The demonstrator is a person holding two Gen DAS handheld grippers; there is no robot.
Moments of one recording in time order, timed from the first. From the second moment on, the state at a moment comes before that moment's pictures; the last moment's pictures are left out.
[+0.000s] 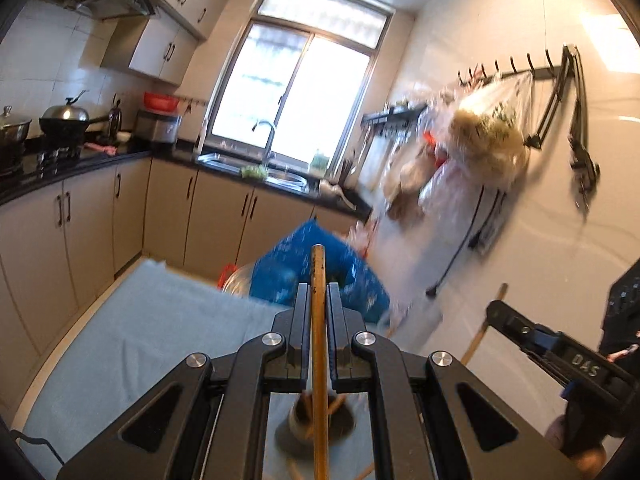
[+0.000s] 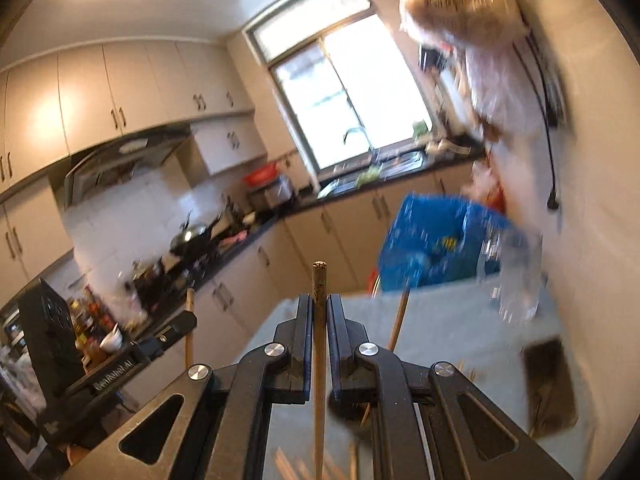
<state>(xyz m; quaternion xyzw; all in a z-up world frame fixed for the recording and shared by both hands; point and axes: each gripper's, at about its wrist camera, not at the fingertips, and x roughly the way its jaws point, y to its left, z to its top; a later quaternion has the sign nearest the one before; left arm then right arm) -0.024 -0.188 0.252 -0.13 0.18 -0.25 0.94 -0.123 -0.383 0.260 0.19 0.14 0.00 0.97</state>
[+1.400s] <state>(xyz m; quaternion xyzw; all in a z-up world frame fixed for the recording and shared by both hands) 0.066 -0.268 0.191 -0.09 0.22 -0.19 0.95 -0.053 -0.408 0.178 0.19 0.19 -0.06 0.96</state>
